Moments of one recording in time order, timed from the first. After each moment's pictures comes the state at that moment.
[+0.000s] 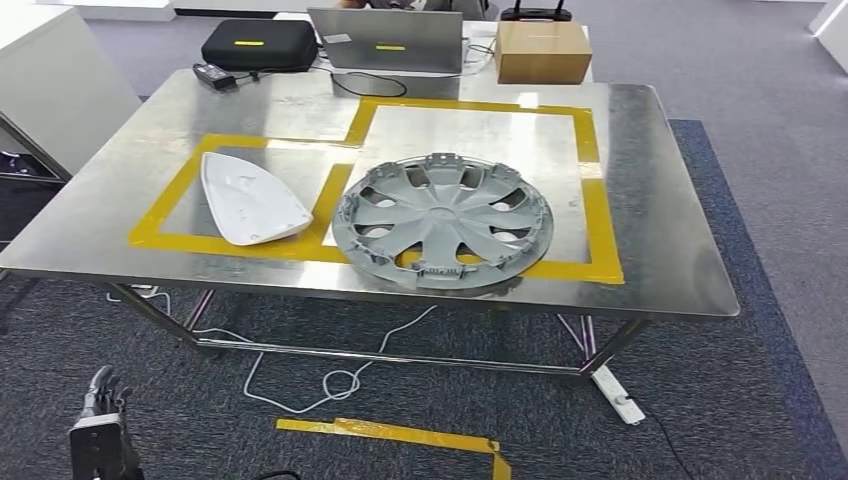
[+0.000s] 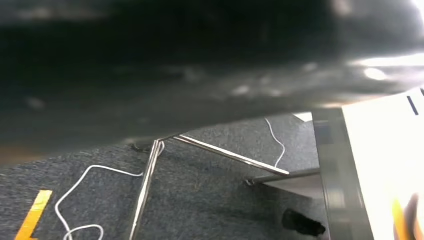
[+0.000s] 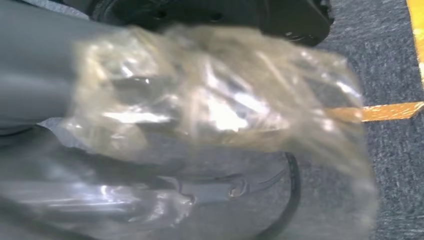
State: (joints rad) left arm 0.18 -0.31 0.66 -1.27 -0.31 -0.17 -0.60; right arm 0.02 0.35 -1.34 -0.59 1.20 0.17 -0.36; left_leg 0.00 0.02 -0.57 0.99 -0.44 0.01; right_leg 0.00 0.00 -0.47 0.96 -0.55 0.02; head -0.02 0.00
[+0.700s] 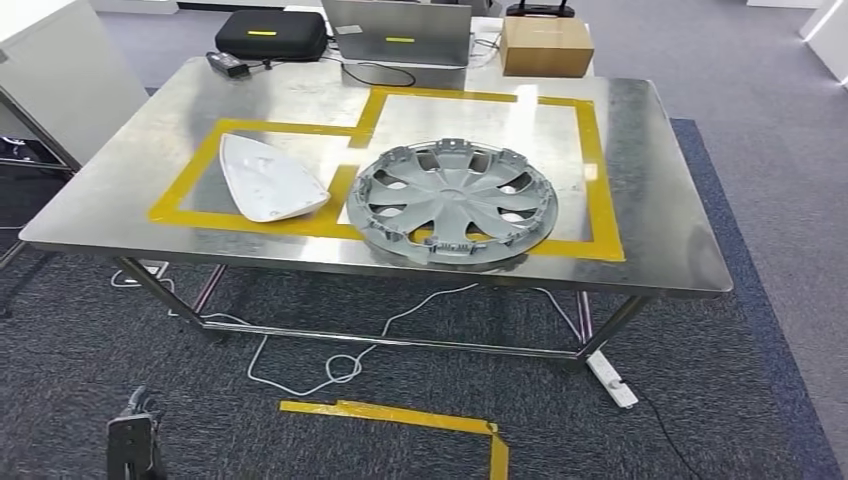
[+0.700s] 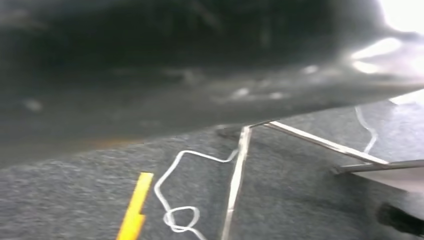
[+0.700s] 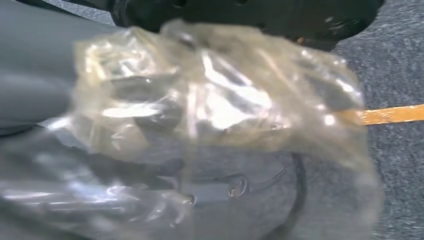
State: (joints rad) left arm 0.09 -0.25 0.70 -0.95 -0.36 -0.14 -0.57; right arm 0.04 0.35 -1.34 -0.61 1.18 0.21 -0.34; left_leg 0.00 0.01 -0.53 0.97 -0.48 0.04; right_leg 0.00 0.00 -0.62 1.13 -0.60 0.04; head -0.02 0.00
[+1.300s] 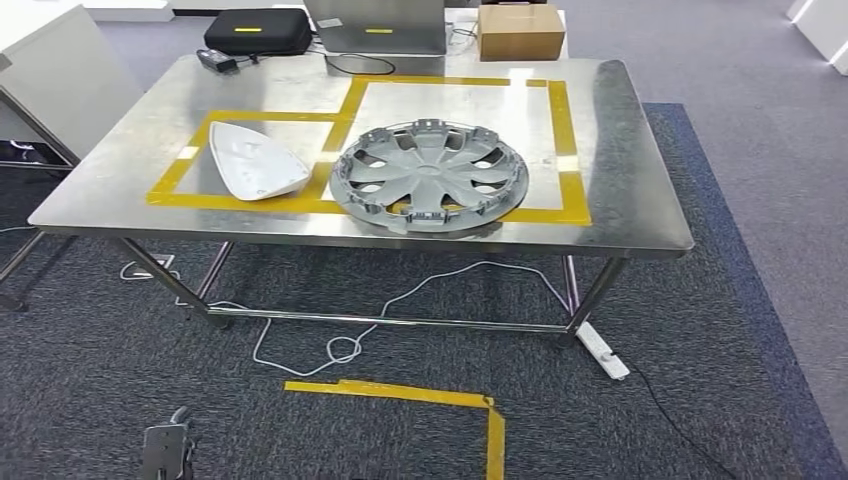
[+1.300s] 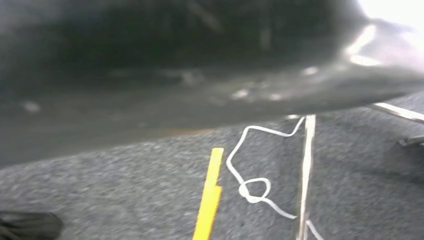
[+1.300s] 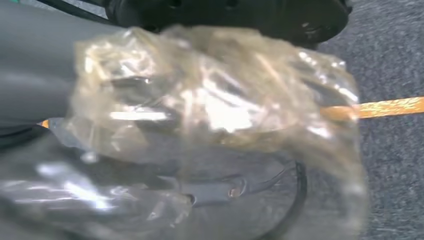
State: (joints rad) left arm 0.03 -0.19 0.72 -0.67 -0.40 -0.10 -0.57; right arm 0.04 0.35 -1.34 -0.63 1.19 0.22 -0.32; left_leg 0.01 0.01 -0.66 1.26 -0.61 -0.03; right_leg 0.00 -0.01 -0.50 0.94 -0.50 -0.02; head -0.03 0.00
